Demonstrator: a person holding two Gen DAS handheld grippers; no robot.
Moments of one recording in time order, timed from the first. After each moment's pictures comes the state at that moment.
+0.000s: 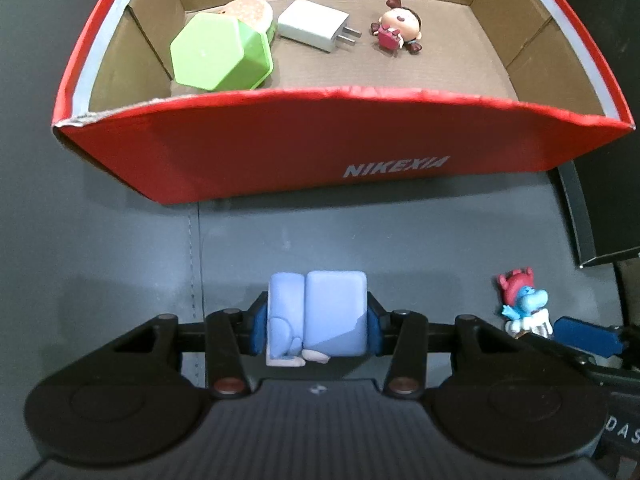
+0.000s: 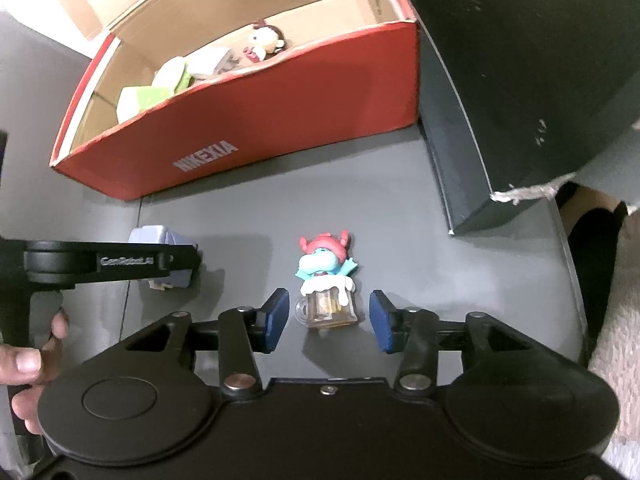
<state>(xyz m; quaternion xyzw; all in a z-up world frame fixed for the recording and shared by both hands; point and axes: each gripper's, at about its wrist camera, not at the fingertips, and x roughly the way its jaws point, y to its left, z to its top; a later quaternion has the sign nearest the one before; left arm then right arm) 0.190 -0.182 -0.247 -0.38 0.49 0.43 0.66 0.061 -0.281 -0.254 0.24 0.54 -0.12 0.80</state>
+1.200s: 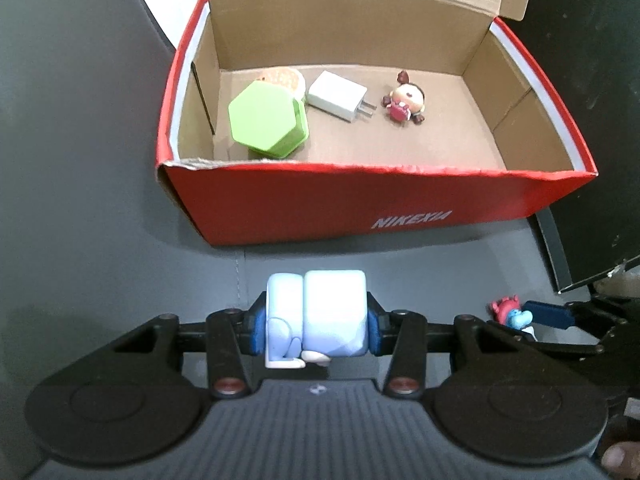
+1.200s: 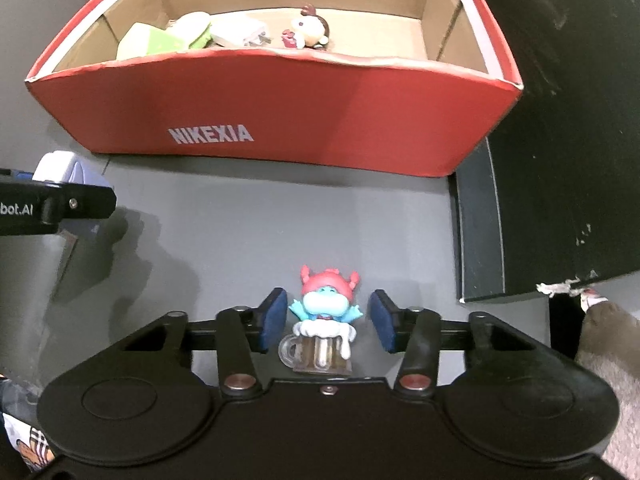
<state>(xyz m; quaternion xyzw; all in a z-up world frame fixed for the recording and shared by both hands) 0.149 -0.186 -0.212 -0.35 0.41 0.44 0.72 0.092 -0.244 -0.267 0.07 0.56 -0.13 0.81</state>
